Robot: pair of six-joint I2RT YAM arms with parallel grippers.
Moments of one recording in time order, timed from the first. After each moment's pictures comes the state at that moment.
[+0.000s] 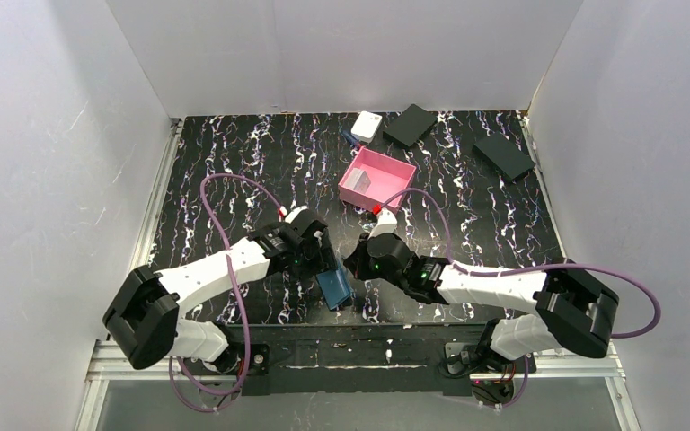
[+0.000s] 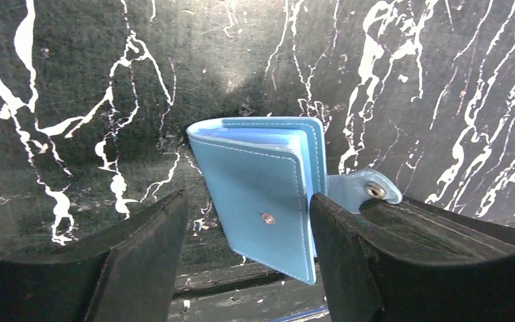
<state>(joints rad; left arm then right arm) -0.80 1.33 0.82 -0.57 -0.11 -0.99 1.10 1.35 0.64 0.17 0.25 0.79</state>
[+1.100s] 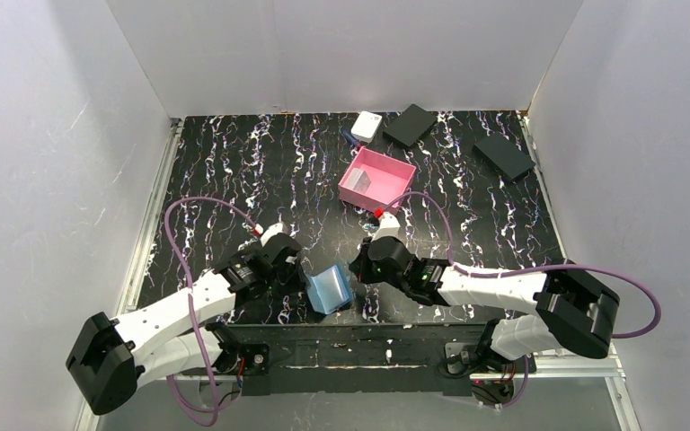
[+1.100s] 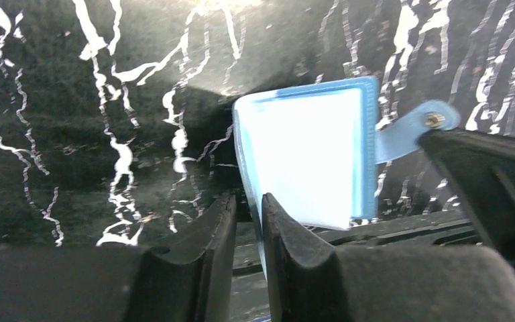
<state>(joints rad) -0.81 1.00 0.59 -0.57 -0.14 -1.01 1.10 1.35 0.62 0.12 0.28 0.81</state>
